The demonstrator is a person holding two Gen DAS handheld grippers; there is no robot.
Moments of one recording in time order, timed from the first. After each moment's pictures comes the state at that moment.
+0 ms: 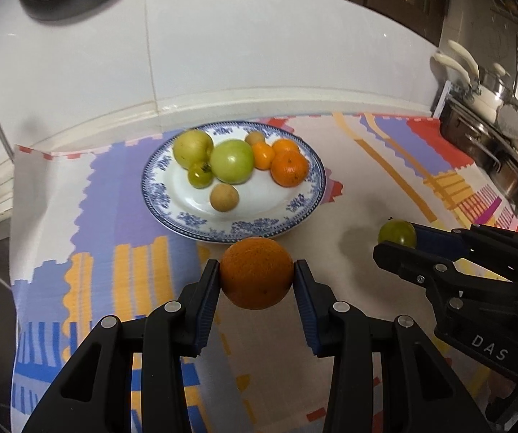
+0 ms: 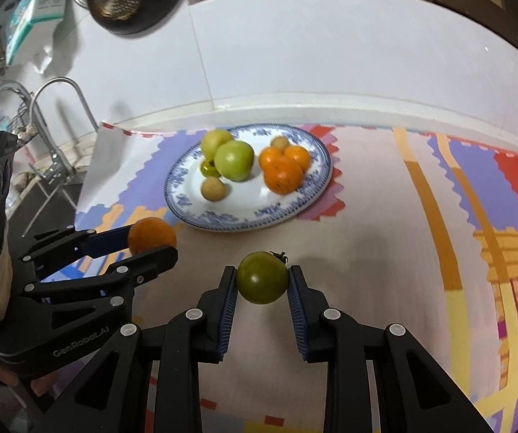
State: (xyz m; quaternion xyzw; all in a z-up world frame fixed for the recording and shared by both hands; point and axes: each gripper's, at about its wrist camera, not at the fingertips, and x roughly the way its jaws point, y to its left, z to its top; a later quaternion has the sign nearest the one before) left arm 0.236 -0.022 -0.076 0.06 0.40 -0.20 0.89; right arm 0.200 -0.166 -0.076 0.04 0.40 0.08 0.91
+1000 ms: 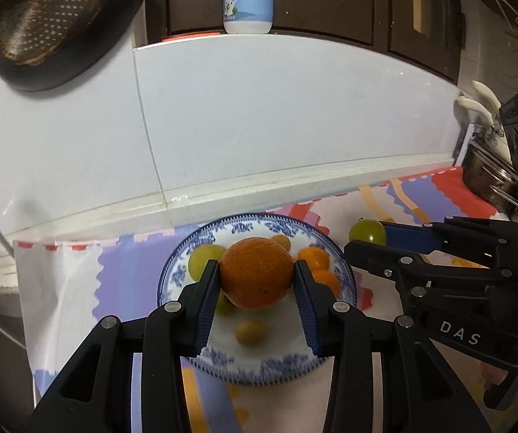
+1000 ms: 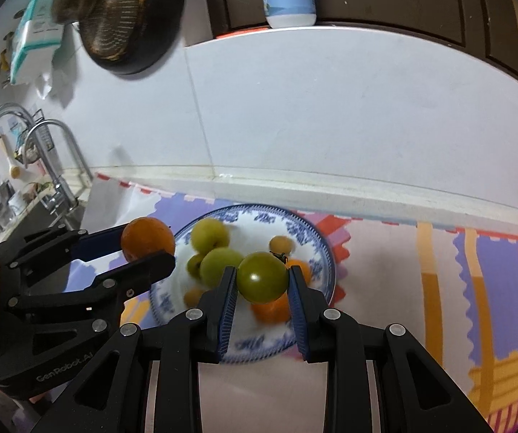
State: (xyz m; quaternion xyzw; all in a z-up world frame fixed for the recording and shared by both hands) left arm 0.329 -0.047 -0.032 0.08 0.33 -0.18 0.92; right arm 0.316 -0.183 -0.035 0.02 0.36 0.13 0.93
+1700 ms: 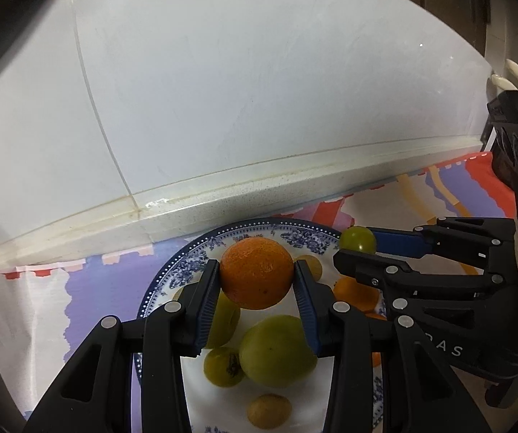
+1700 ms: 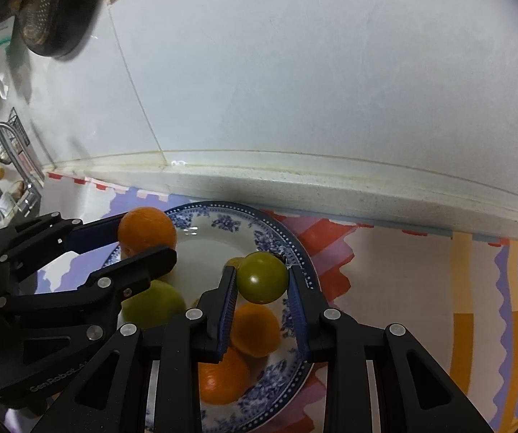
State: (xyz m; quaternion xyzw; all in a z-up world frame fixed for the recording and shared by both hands) left arm 0.412 -0.073 -0.079 0.10 0.37 -0.17 0.91; right arm 0.409 -0.200 -0.094 0.03 0.41 0.14 0.90
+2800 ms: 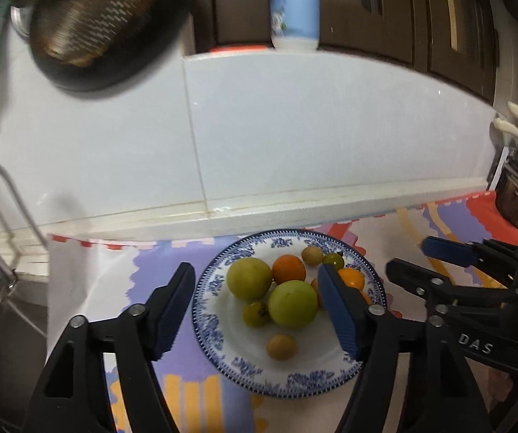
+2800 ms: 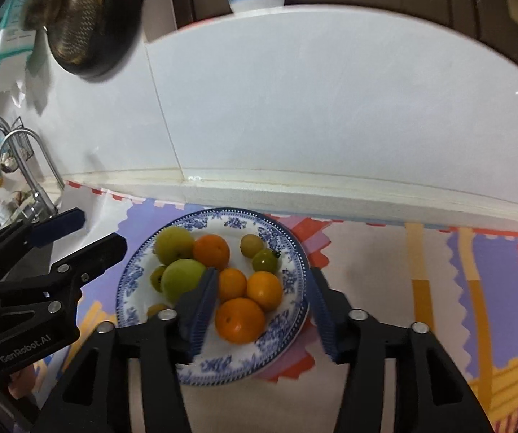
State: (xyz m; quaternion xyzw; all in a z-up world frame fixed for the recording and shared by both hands) left arm 0.318 -0.032 -0.024 0.06 0.30 -0.09 0.95; right arm 0.326 -0.198 -0.045 0.03 0.35 0.09 0.93
